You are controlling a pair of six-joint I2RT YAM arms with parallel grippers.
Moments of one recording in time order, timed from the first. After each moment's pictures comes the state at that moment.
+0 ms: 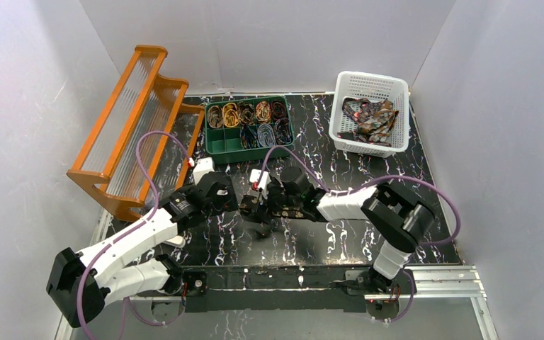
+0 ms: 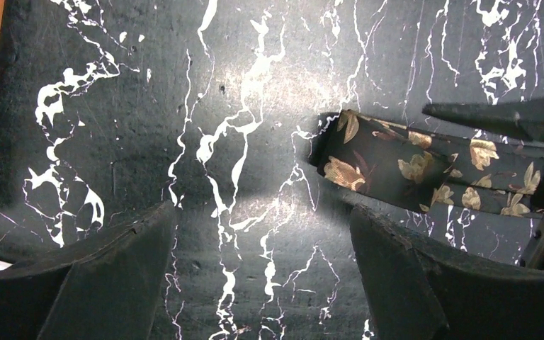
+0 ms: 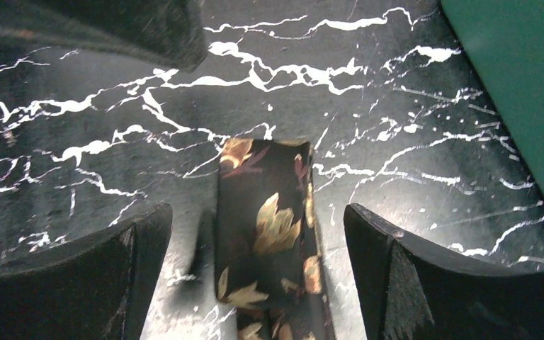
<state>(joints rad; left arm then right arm) -0.75 1.03 0.71 -0.62 -0.44 -0.78 0.92 1.66 0.70 0.51 -0.40 -0.25</state>
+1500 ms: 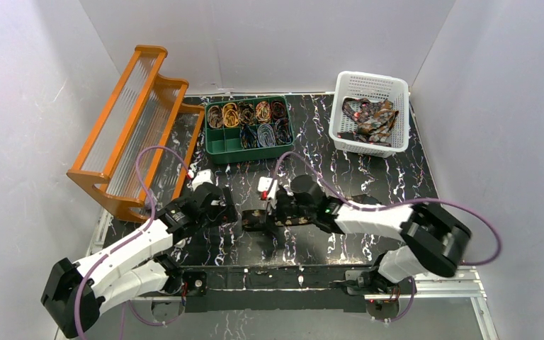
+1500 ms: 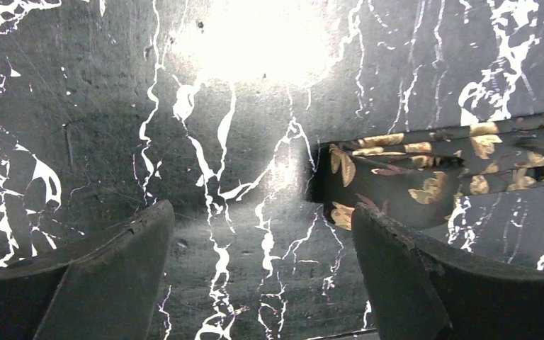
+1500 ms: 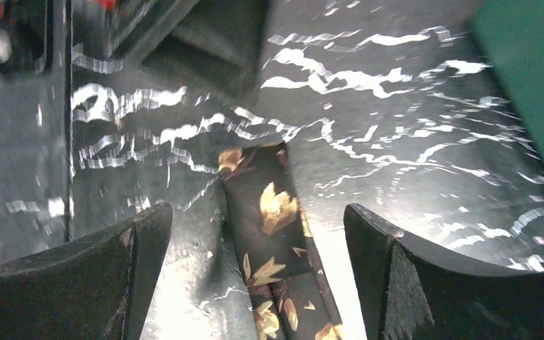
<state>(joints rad) -0.73 0.94 0.55 -0.56 -0.29 -0.79 0.98 1.48 0.64 0.37 -0.43 -0.27</state>
